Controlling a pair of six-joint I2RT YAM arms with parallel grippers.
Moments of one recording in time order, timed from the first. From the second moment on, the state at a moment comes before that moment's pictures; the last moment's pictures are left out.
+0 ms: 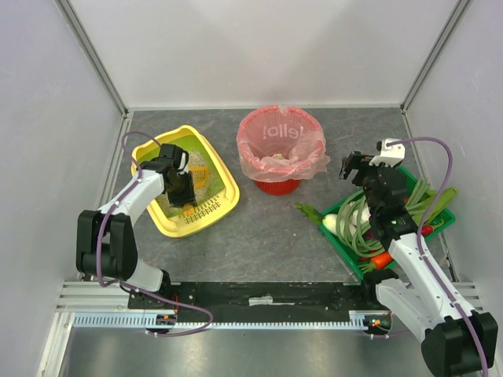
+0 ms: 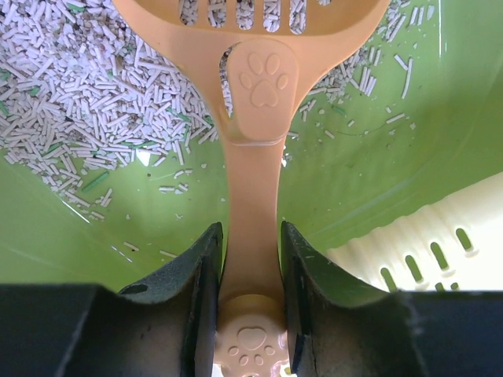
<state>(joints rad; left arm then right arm) -0.15 1.49 1.00 -0.74 0.08 -0.31 0.20 0.84 0.58 0.14 0.22 0.17</state>
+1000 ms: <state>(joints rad) -0.15 1.32 1.09 -0.95 0.10 -0.39 0.20 0.82 0.70 0.01 0.21 0.21</state>
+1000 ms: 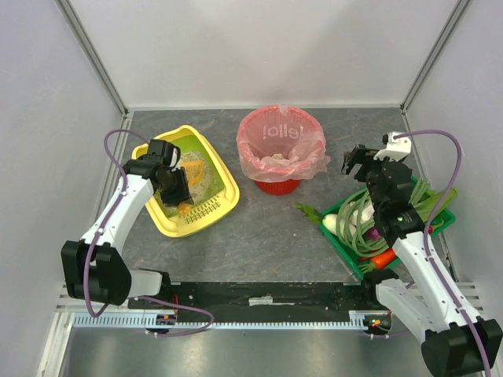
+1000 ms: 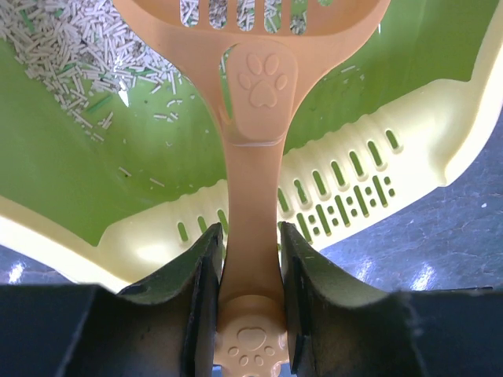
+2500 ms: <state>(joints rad) -0.15 1.49 1.36 -1.35 0.19 -0.71 0.20 1.16 0.97 -0.44 0.43 0.27</state>
